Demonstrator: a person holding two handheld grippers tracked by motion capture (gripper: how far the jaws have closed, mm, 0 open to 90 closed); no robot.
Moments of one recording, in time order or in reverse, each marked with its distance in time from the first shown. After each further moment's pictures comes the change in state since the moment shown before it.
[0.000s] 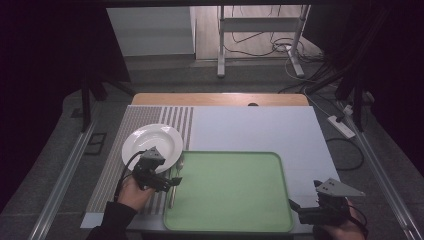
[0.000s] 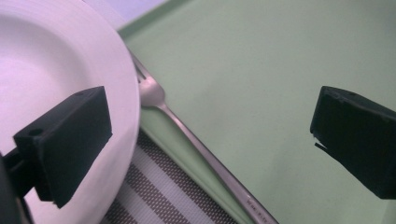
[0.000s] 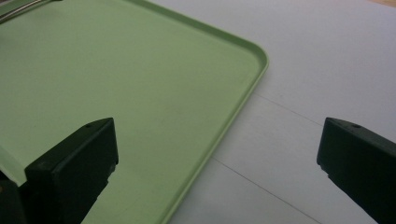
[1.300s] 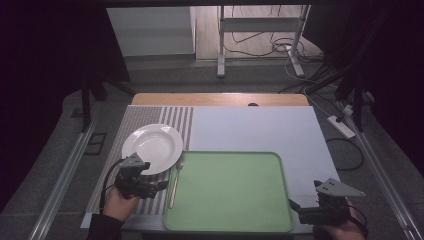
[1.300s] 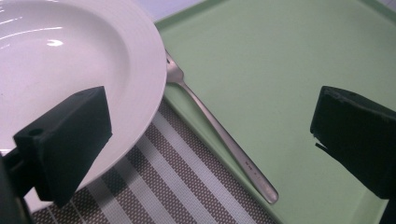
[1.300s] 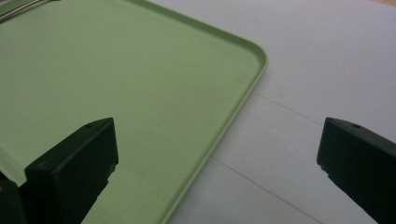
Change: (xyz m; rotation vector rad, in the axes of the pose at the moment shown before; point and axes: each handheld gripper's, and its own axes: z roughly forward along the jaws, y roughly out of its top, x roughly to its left) left arm -0.006 -0.030 -0.037 -0.089 0.059 -0.067; right arm 0.000 0.000 0.000 0.003 -0.004 0.001
